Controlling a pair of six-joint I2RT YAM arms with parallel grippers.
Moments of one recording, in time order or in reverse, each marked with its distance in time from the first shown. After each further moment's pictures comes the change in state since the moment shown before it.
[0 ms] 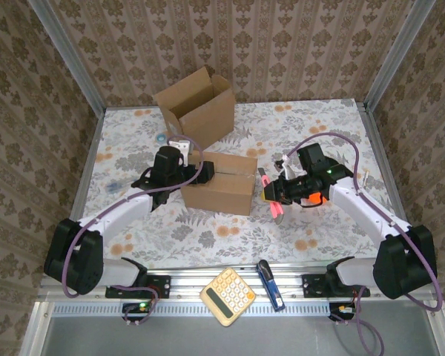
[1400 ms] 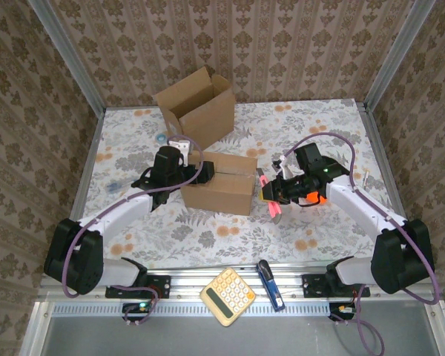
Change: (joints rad) left arm 0.000 0.000 0.000 0.000 0.000 0.000; right arm 0.019 0.038 0.002 0.024 -0.001 0.004
